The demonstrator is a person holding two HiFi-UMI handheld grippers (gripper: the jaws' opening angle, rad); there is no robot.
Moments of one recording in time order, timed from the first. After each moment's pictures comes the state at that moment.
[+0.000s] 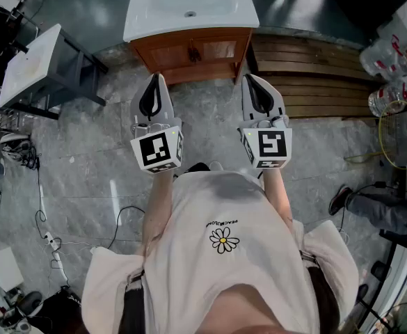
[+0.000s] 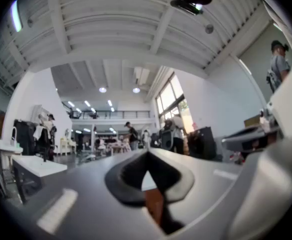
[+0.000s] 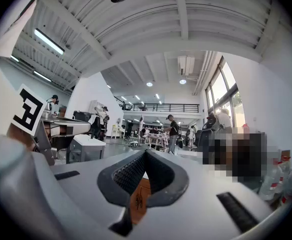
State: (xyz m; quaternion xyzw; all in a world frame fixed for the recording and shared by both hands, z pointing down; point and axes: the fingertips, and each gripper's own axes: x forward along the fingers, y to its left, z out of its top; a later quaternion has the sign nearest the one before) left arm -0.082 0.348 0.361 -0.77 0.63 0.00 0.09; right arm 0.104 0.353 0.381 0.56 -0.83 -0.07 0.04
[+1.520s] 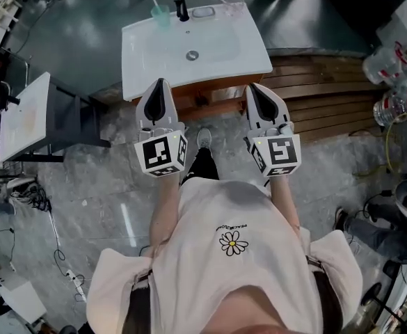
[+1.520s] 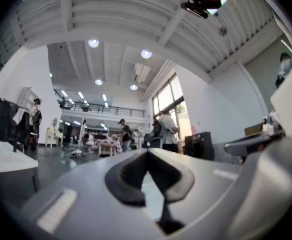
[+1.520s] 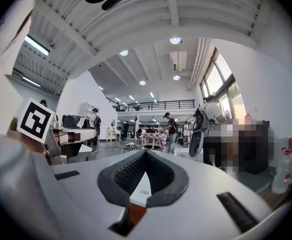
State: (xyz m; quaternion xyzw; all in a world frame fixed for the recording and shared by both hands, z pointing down) left arm -0.101 0.098 0.360 -0.80 0.59 0.03 0.06; right arm 0.084 0.132 0.380 0.57 -0.82 -0.03 0.01
